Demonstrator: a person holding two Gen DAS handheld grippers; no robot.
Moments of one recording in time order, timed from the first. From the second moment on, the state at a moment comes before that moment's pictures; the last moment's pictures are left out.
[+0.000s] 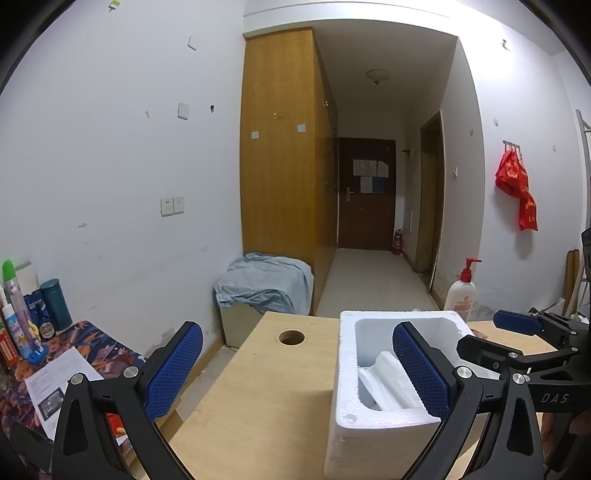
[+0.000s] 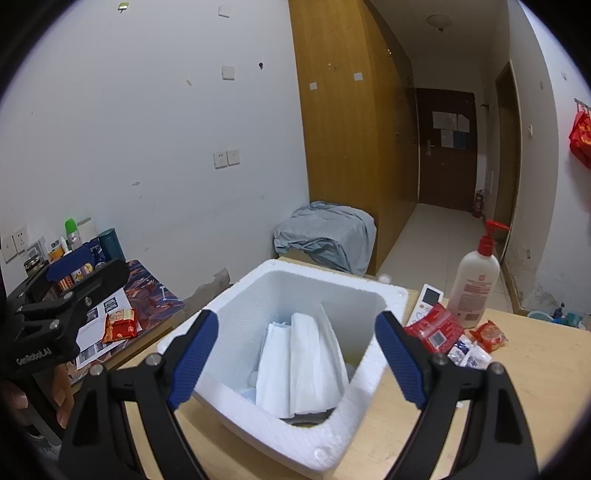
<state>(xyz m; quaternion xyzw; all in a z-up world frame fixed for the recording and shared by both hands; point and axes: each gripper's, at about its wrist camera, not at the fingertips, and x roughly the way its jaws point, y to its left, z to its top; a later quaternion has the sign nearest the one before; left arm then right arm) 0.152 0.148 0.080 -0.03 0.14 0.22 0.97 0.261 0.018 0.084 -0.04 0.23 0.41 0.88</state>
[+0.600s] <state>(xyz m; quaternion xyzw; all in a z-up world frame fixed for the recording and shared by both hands) 0.165 0.090 0.084 -0.02 0.13 0.16 0.98 0.252 -0.067 0.095 -0.02 0.21 0.34 0.92</state>
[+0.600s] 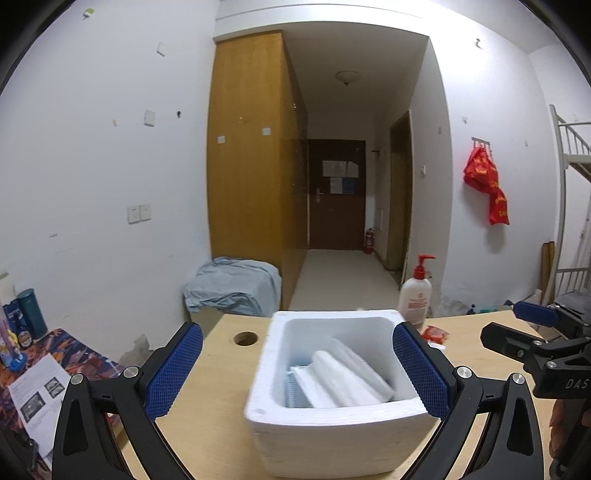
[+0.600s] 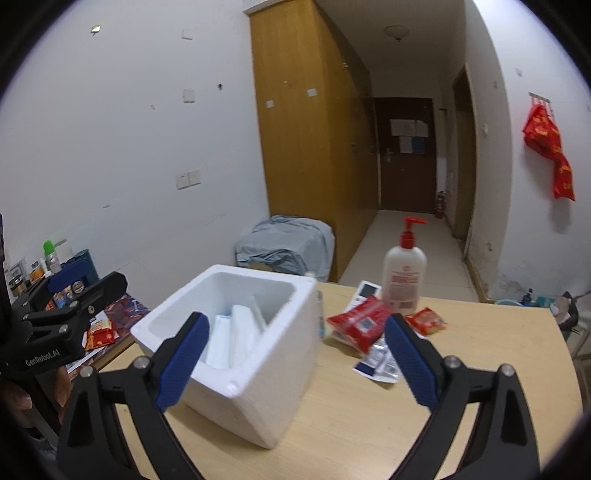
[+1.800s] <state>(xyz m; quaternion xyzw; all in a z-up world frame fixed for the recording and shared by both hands) 0.176 0.004 0.046 0.00 0.19 0.05 0.98 0.222 -0.168 0.060 0.01 0.24 0.25 0.94</state>
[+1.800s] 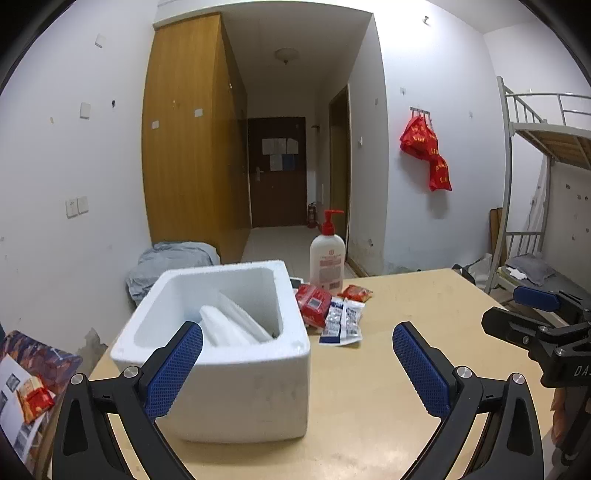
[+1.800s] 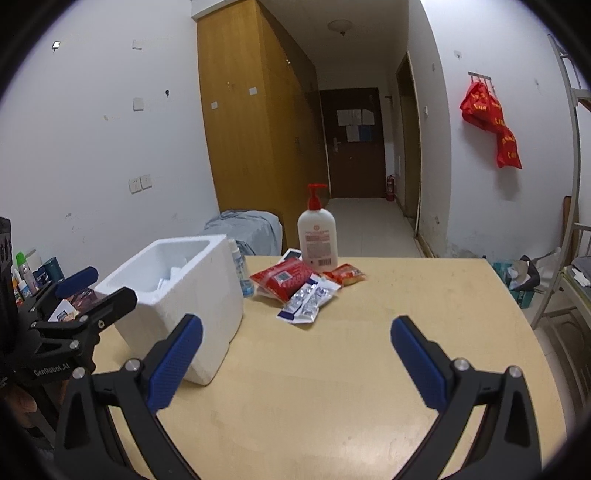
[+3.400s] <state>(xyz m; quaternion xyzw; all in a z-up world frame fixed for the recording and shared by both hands) 0.007 -0.025 0.010 -0.01 0.11 0.08 0.99 0.063 -0.199 0.030 0.02 0.15 0.28 0.95</state>
